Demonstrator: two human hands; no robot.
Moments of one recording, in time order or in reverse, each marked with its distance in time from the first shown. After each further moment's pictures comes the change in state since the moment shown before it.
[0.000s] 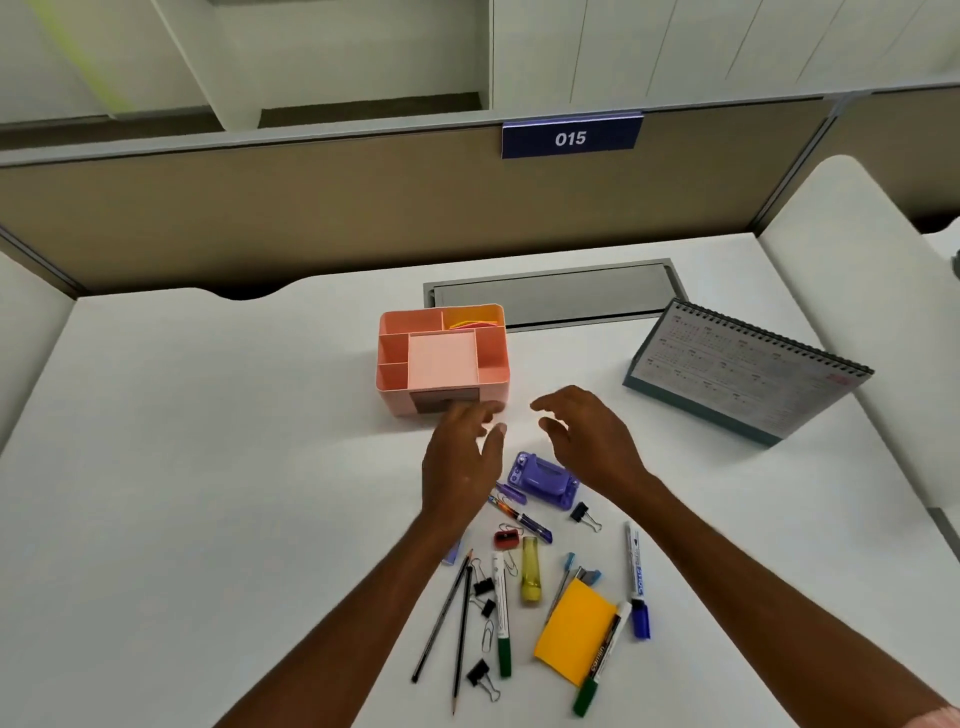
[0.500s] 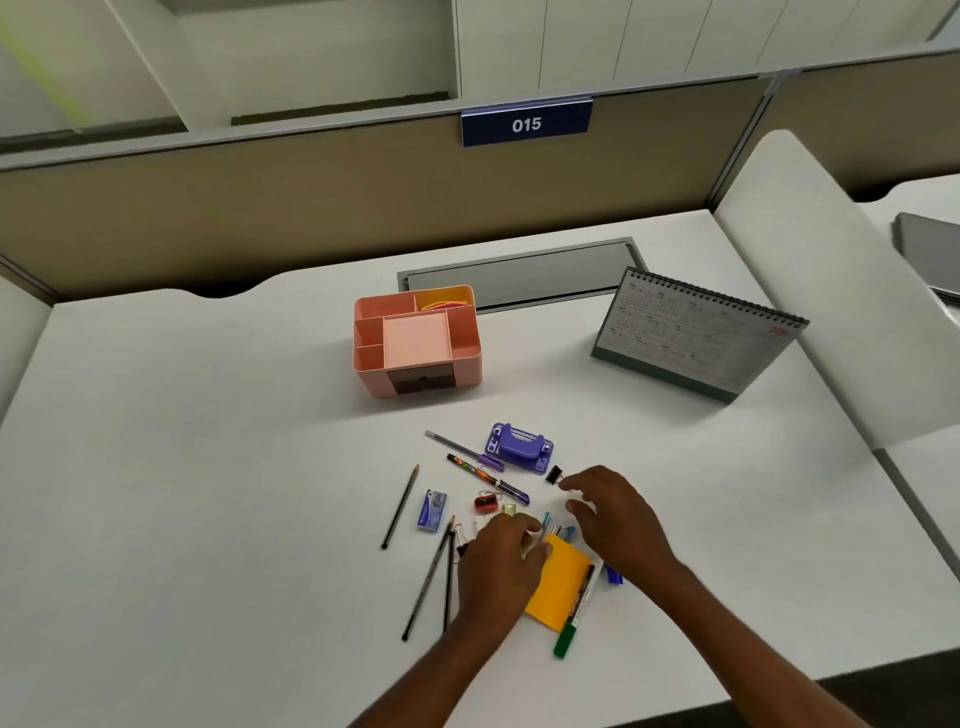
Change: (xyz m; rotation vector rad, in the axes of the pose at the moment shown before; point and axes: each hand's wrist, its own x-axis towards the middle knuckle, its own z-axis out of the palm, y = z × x) left_hand -0.158 -0.004 0.050 0.128 -0.362 -0.094; right_hand -0.154 0.034 0.019 0.097 -0.116 0.272
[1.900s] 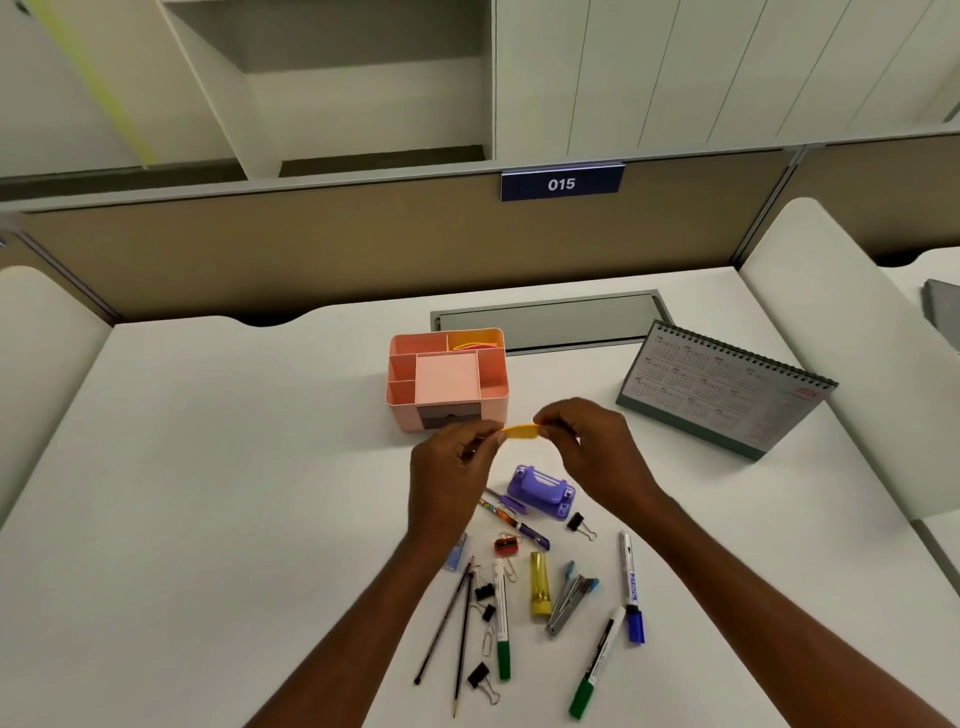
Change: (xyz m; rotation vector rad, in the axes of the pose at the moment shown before) left_hand 0.075 0.034 -0.138 -0.243 0.524 0.292; right_hand 0.085 -0.109 -0.078 0.089 0.196 -0.405
